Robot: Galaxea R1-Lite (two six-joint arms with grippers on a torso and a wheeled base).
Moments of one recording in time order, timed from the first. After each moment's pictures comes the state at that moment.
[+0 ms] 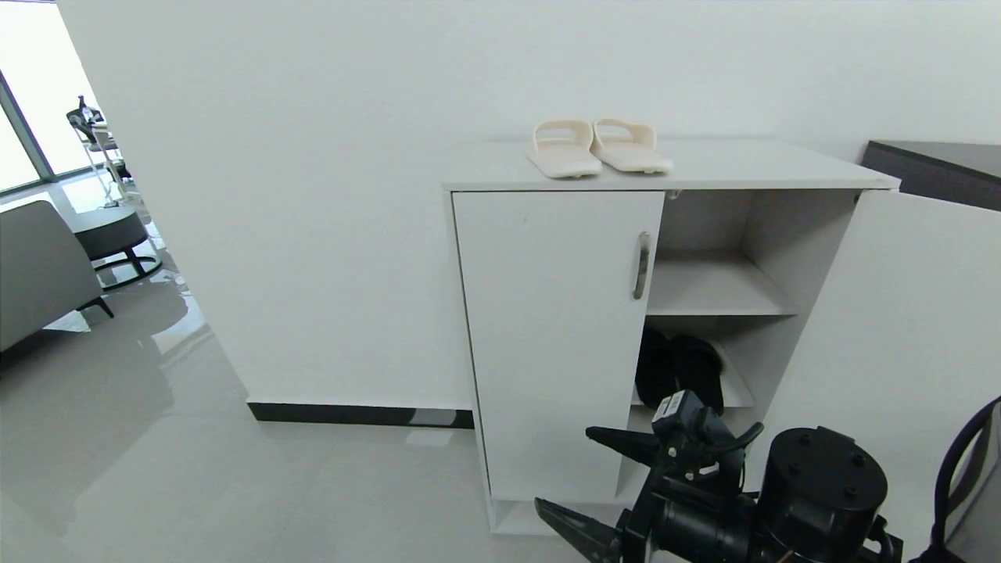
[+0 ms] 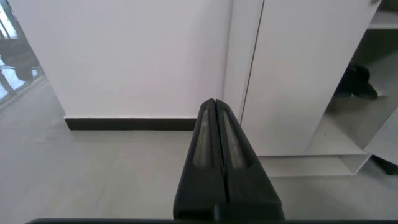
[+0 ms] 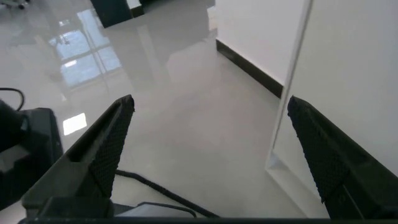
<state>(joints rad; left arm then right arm) 0.00 0.00 0.00 0.00 -0.03 -0.01 0.85 1.98 -0.34 -1.57 0.18 0.13</state>
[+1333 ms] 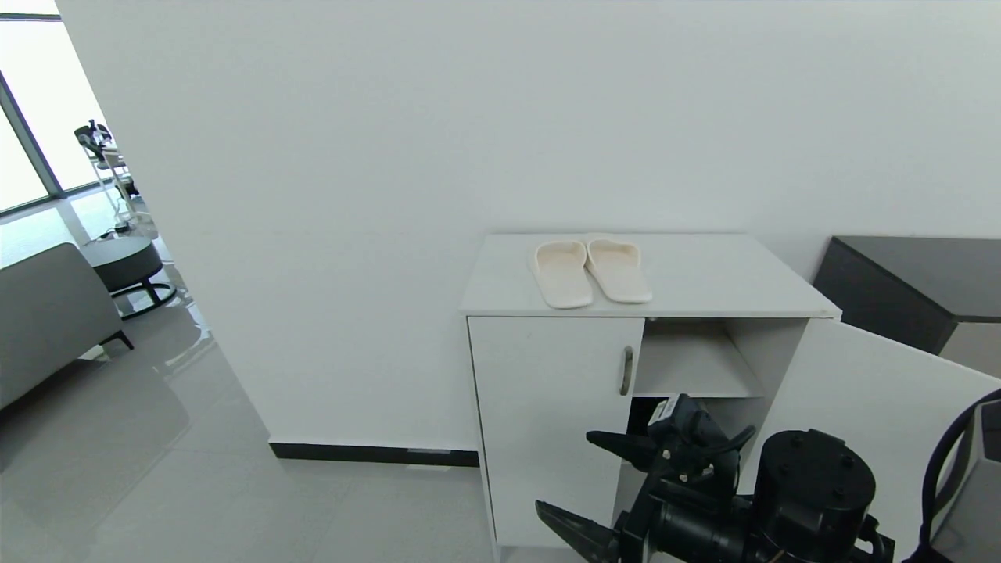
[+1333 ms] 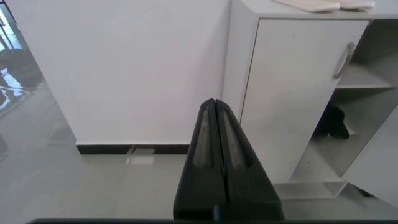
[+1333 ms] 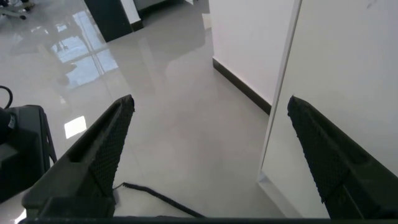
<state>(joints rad) 0.00 0.00 0.00 0.00 -0.03 -0.01 0.85 2.01 -0.34 -1.57 0.18 0.13</state>
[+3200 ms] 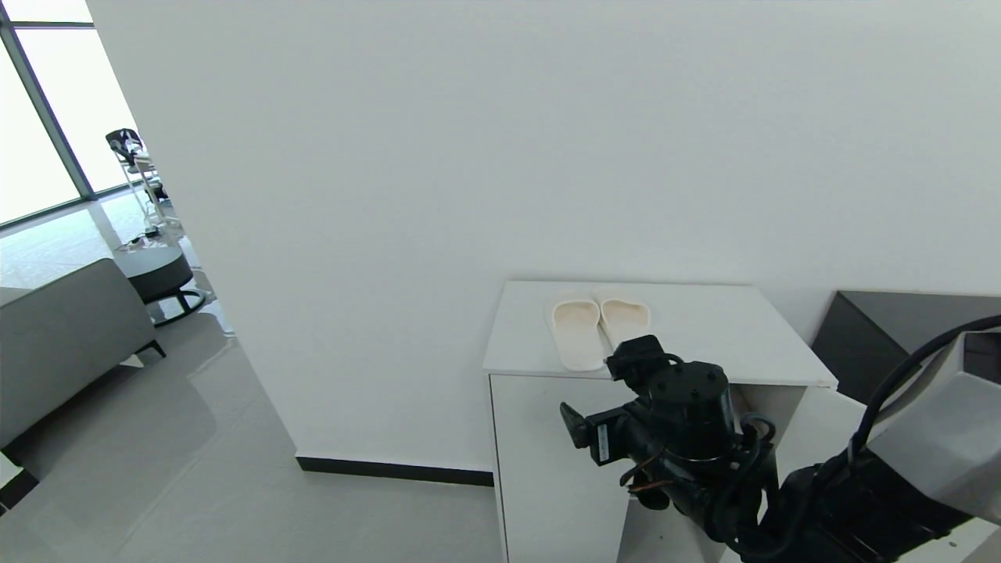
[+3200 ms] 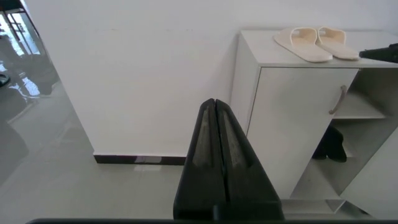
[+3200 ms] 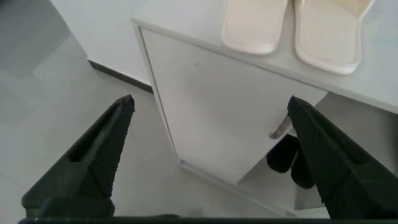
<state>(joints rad) 0.00 0.00 0.00 0.00 -0.03 0.00 0.80 2.05 -0.74 -1.01 -0.40 0.15</state>
